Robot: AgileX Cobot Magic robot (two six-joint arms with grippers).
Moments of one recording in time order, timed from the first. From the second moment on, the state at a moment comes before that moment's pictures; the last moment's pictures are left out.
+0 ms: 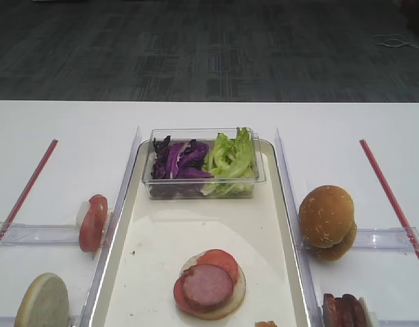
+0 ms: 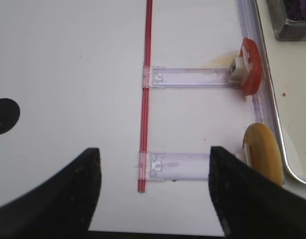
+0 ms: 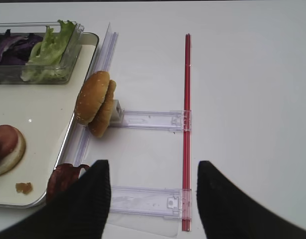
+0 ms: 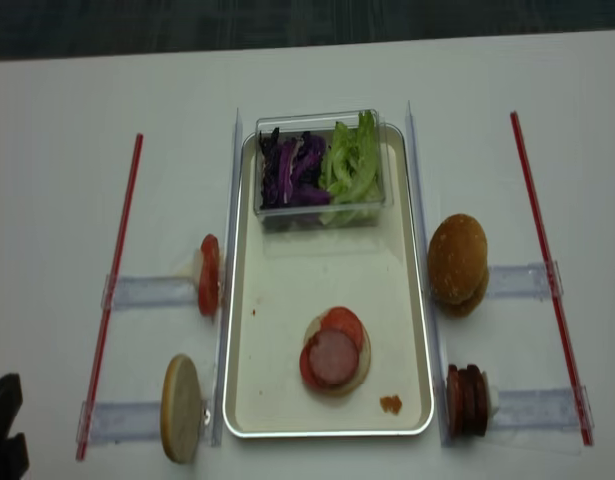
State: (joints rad) left arm 0.02 0.30 -0.60 0.06 1.14 -0.07; right arm 0.07 -0.02 -0.48 0.10 1.12 0.02
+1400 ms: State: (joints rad) left arm 0.02 0.92 -0.82 0.06 1.06 -0.07; right arm 0.07 -0.02 -0.48 0.10 1.12 0.02
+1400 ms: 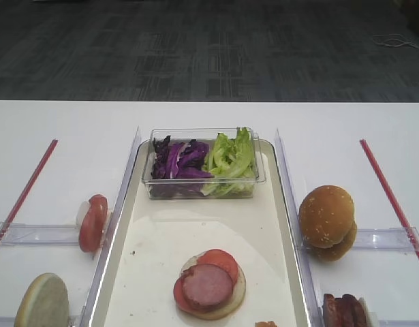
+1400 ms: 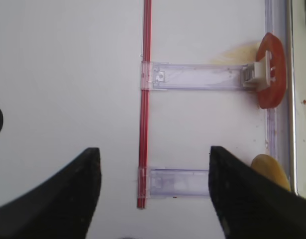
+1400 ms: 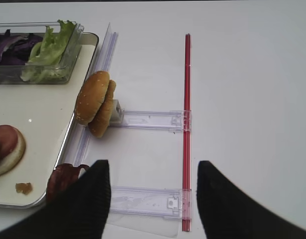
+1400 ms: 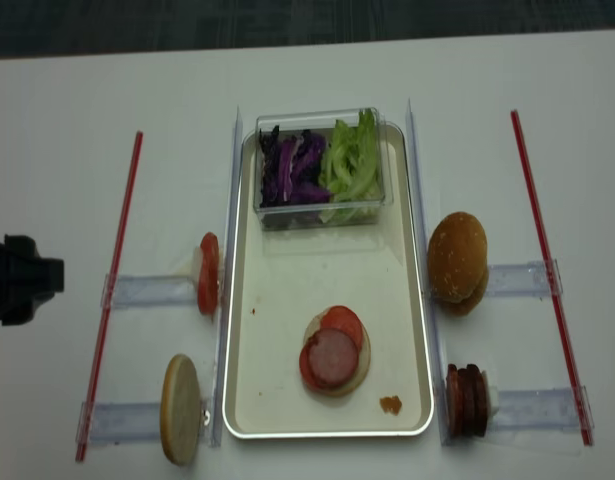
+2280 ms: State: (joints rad) left arm 0.02 1.24 -1.02 0.04 1.05 -0.05; right arm 0.07 -0.02 -0.48 0.10 1.12 0.02
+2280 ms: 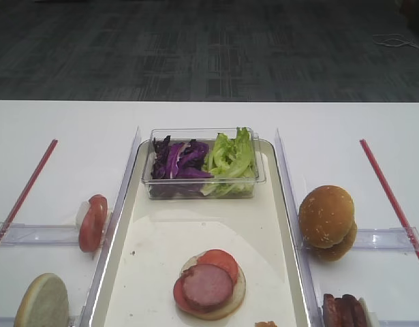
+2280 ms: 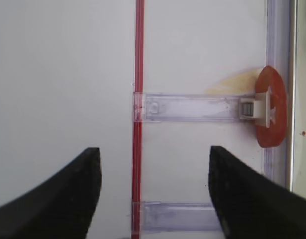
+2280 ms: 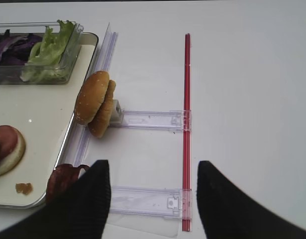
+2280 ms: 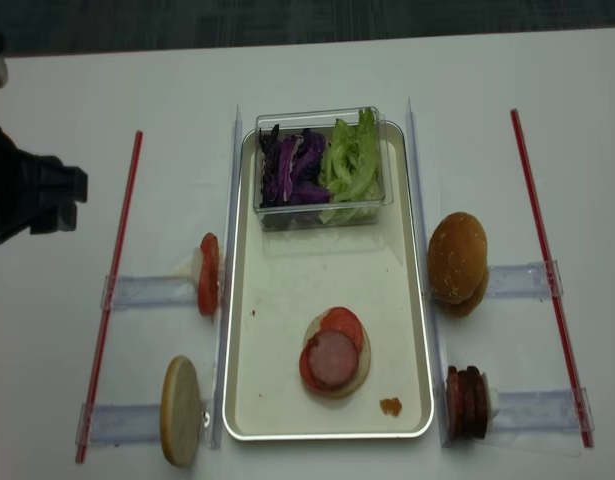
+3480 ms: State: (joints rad) left arm 0.02 1.65 -1.35 0.01 1.09 -0.02; right arm 0.07 -0.02 -0.48 0.10 1.12 0.02
